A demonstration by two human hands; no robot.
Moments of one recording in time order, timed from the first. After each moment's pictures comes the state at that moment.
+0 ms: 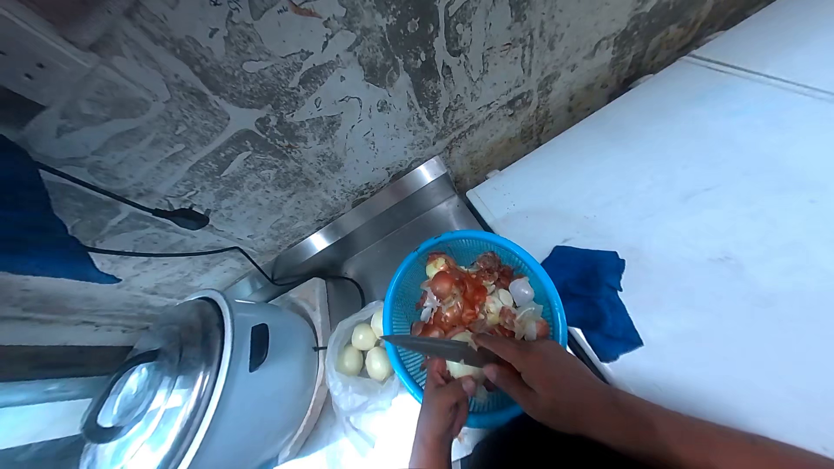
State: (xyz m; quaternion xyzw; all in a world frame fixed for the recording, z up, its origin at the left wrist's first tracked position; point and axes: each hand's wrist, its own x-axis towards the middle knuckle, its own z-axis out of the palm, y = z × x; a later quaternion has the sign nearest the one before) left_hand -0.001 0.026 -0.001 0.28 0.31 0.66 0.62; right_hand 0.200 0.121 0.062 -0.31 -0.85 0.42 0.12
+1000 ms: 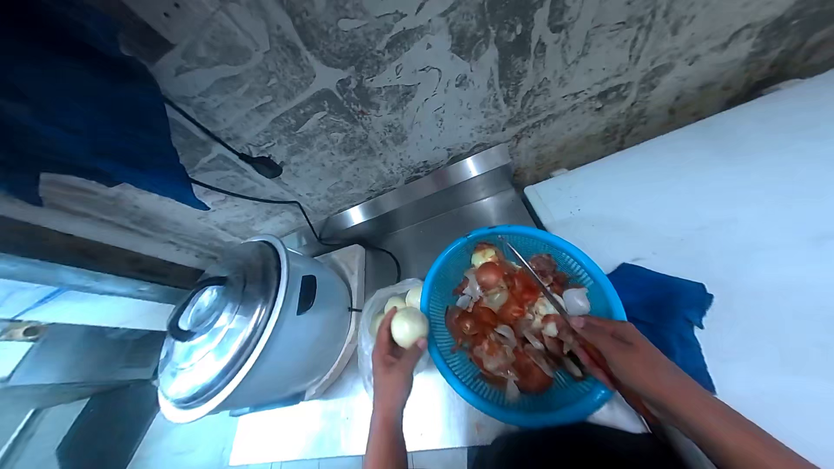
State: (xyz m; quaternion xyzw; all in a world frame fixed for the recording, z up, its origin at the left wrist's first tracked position) left_hand -0.101 -0.005 0.041 0.34 0.68 0.59 0.27; right_hand 0.218 0.163 0.038 -0.44 -0.53 0.71 0.16
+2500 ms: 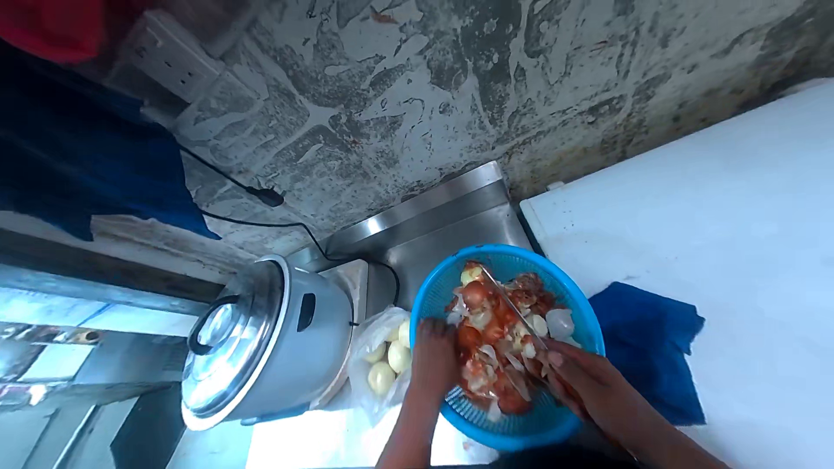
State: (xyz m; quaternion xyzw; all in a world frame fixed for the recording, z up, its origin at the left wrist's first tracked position) left_hand -0.047 0.088 0.023 0.58 0.79 -0.11 0.15; right_hand 0.232 0.164 0.016 -0.31 -0.54 0.75 0.21
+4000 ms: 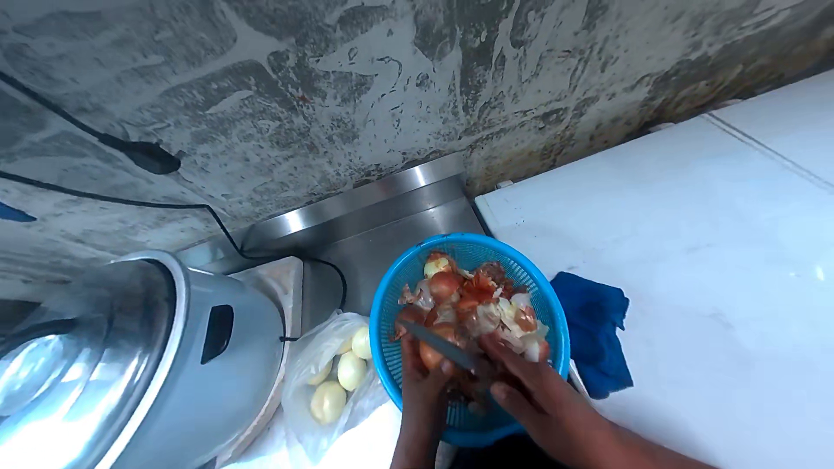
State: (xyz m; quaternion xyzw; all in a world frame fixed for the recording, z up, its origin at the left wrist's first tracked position) left_hand -0.011 0.058 0.008 0.19 0.46 0.72 0.49; right_hand 0.184 0.129 0.046 -0.31 -0.76 0.54 0.18
